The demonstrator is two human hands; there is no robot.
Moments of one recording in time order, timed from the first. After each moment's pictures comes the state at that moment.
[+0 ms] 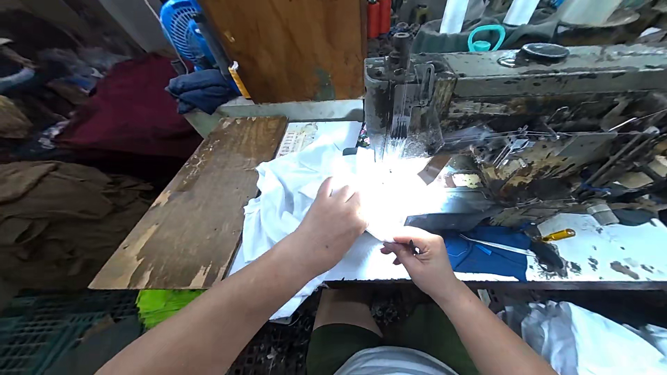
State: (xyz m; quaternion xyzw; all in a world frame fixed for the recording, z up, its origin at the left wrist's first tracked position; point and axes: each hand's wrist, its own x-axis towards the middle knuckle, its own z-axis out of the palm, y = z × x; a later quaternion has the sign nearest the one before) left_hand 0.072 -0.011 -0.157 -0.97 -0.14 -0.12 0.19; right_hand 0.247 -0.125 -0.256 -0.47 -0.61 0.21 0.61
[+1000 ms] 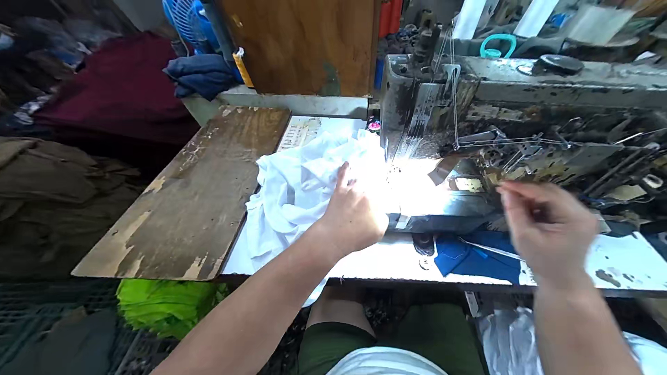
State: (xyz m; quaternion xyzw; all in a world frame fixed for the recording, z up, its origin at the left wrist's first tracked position) left_hand 0.105 -0.006 -0.165 -0.96 -0.26 -0.13 0.06; right_hand 0.364 -0.163 -0.178 -0.59 -0.61 -0.20 0.48
